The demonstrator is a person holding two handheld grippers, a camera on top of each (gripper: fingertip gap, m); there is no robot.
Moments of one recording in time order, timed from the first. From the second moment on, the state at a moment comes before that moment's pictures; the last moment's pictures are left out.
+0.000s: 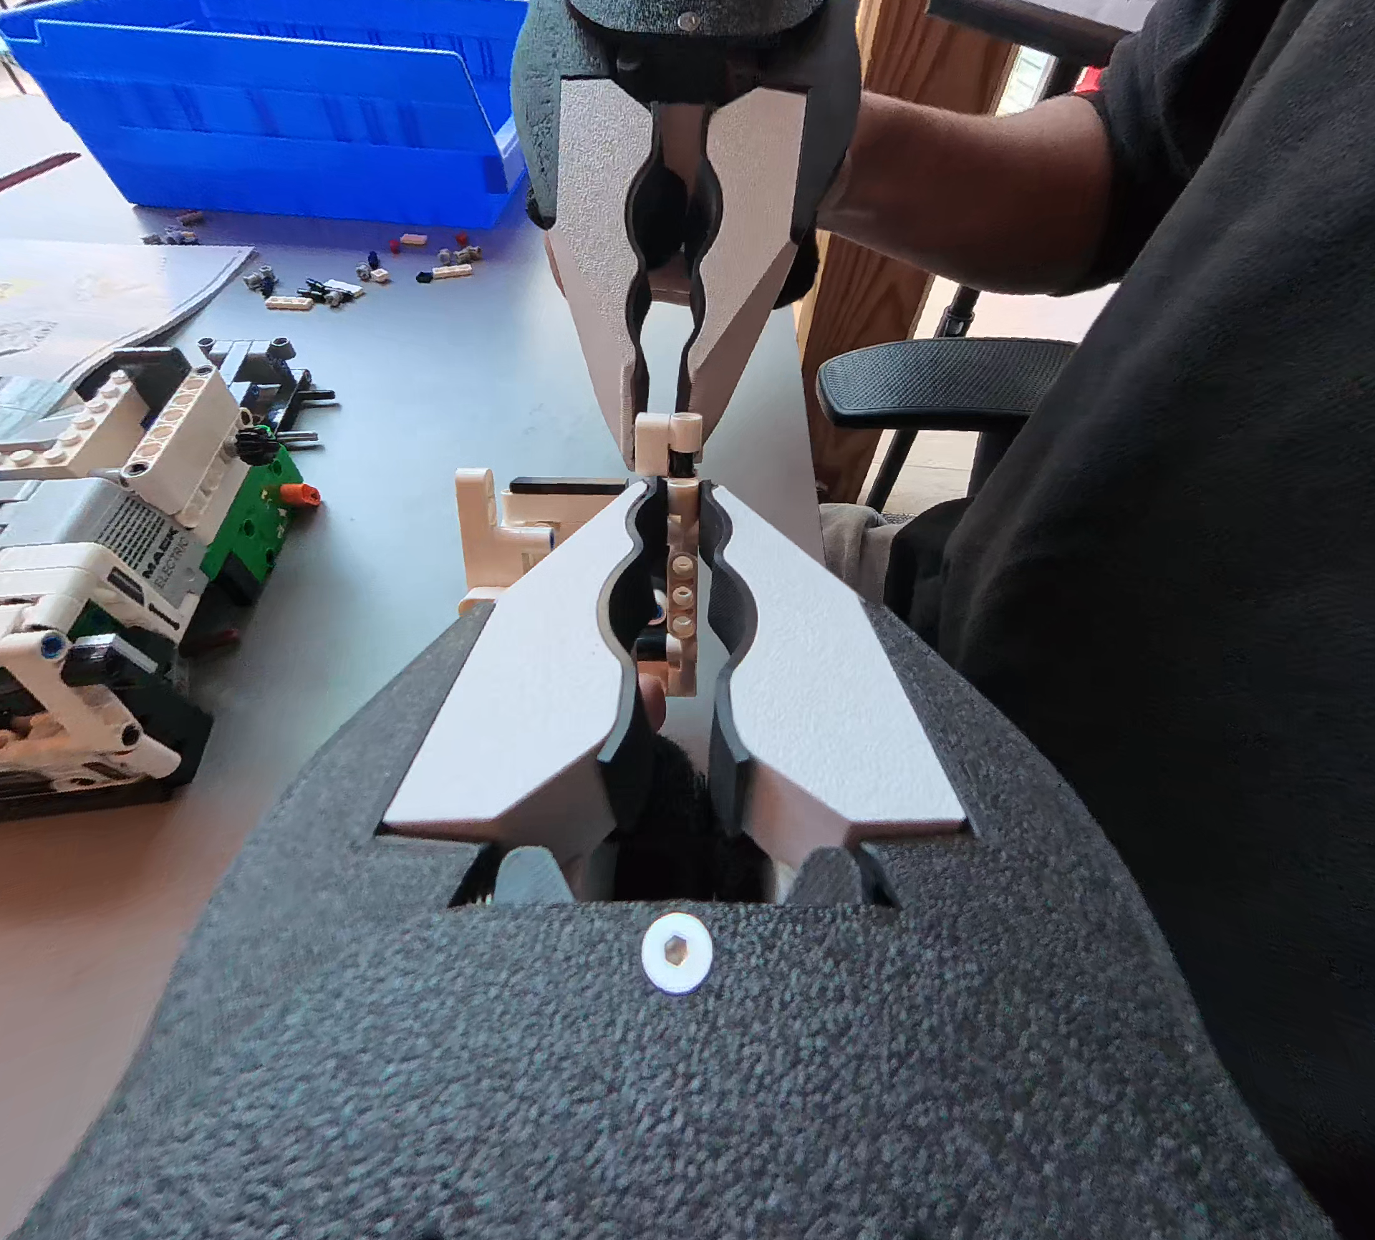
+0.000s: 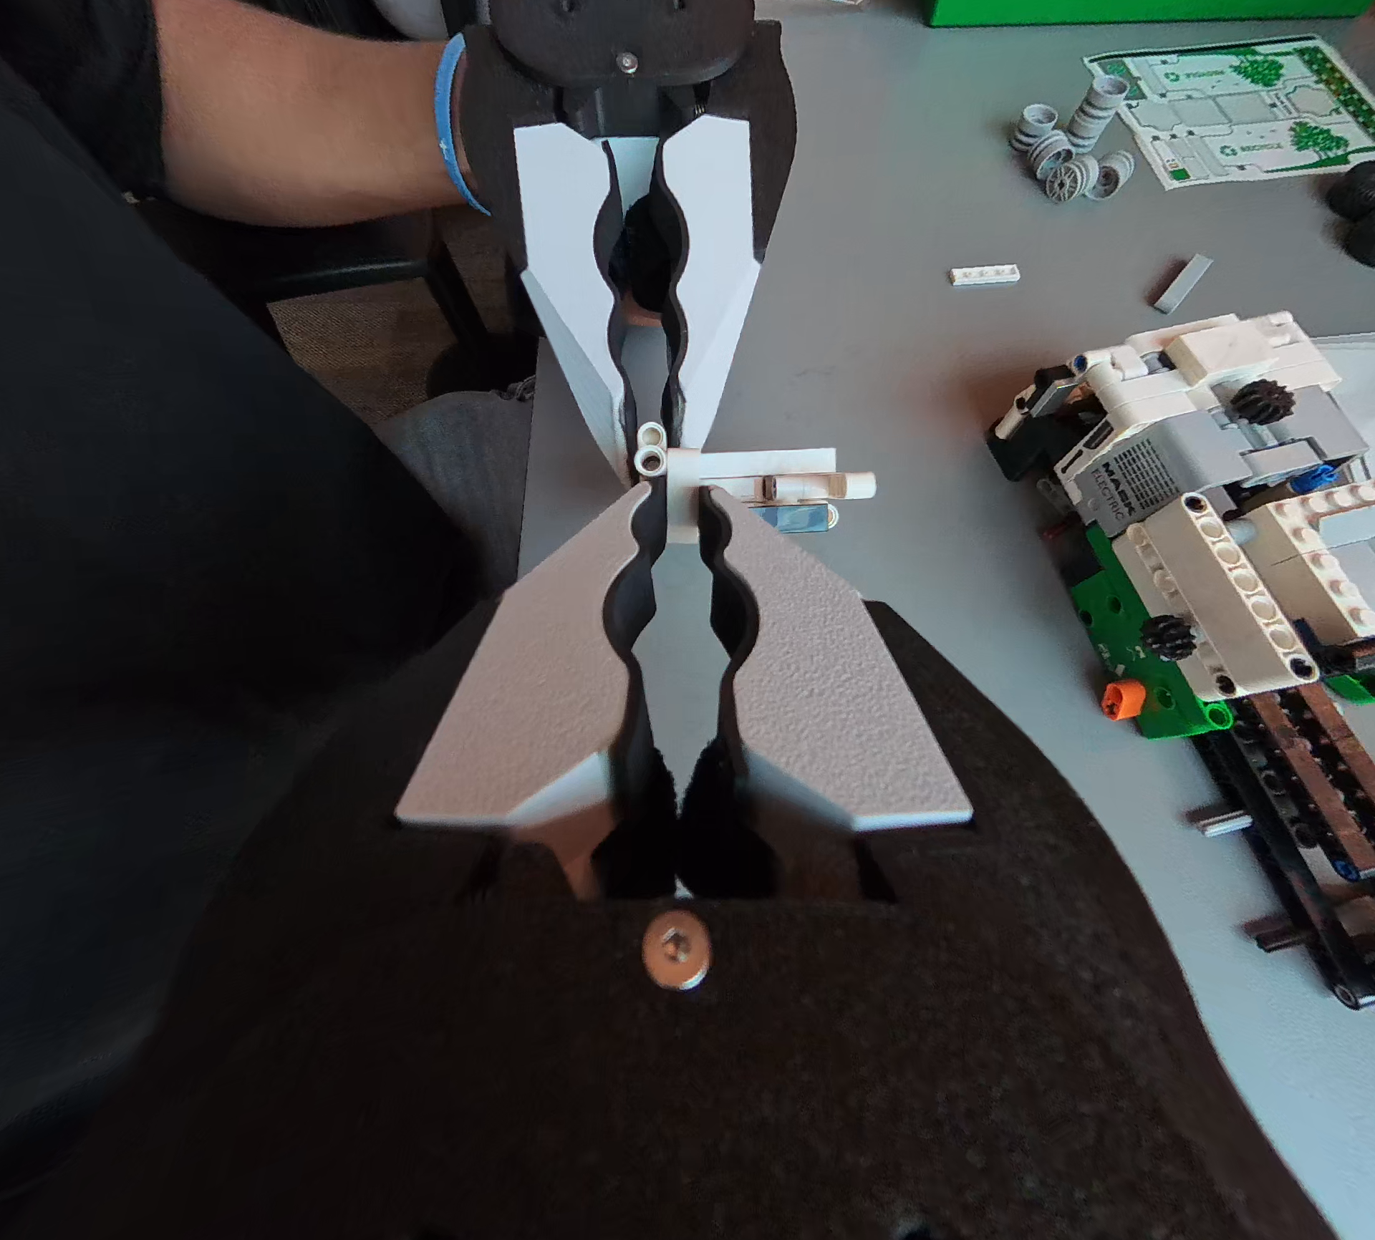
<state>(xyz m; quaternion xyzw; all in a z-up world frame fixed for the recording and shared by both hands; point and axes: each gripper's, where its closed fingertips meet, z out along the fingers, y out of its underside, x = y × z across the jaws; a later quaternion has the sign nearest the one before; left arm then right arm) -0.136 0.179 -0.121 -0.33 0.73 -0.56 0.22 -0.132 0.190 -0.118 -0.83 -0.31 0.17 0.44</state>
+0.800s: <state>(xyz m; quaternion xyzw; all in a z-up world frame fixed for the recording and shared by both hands) -0.133 0.193 -0.068 -0.33 0.60 -0.70 0.21 -0.130 0.208 -0.067 -0.86 -0.33 0.23 0.31</state>
